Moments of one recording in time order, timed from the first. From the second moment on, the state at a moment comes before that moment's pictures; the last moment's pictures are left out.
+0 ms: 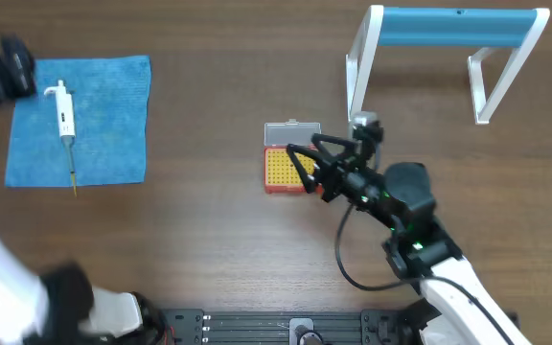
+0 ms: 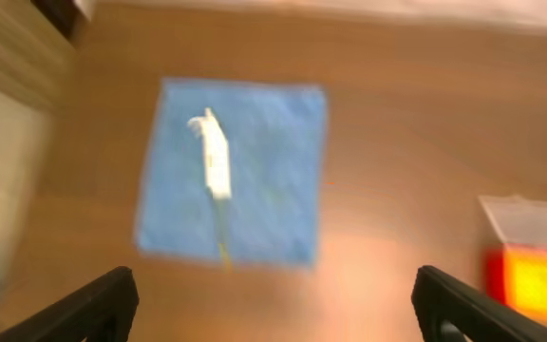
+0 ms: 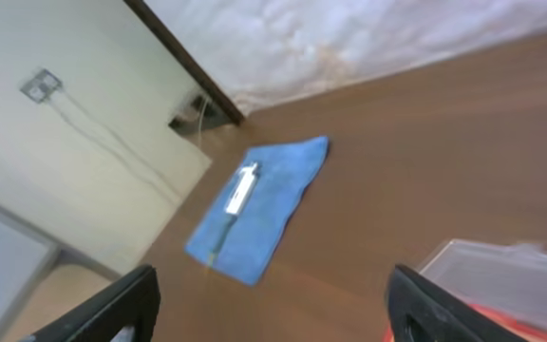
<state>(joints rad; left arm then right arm) 0.41 1.60 2.39 -1.69 0.17 0.21 0.41 0.94 0.48 0.32 -0.42 0.62</state>
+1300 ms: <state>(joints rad) 0.41 0.18 0.47 -0.99 0.45 -0.36 0.13 0.01 0.38 -0.97 -0.26 0.04</state>
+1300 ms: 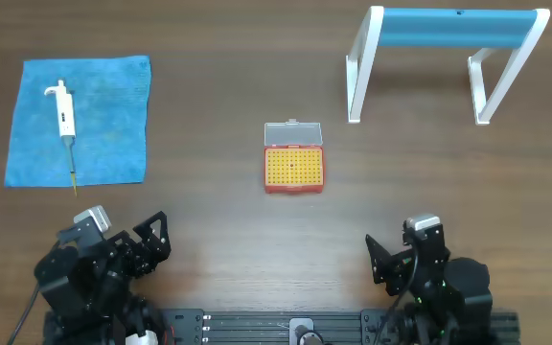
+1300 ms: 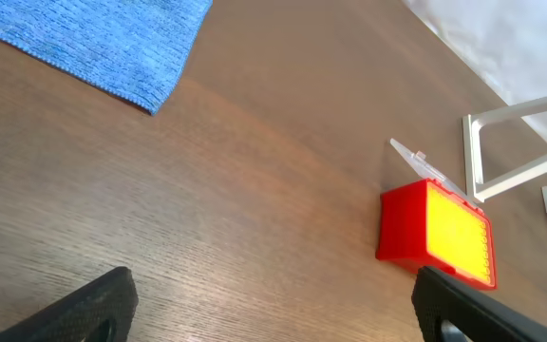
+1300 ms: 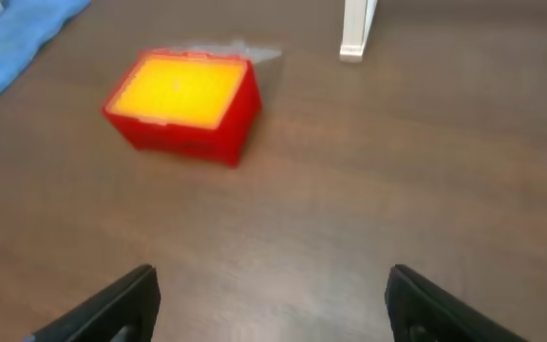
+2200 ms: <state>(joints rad) 0.04 0.02 0.01 -0.05 0.25 -0.06 0.13 0.01 0.38 -1.00 -0.26 0.04</state>
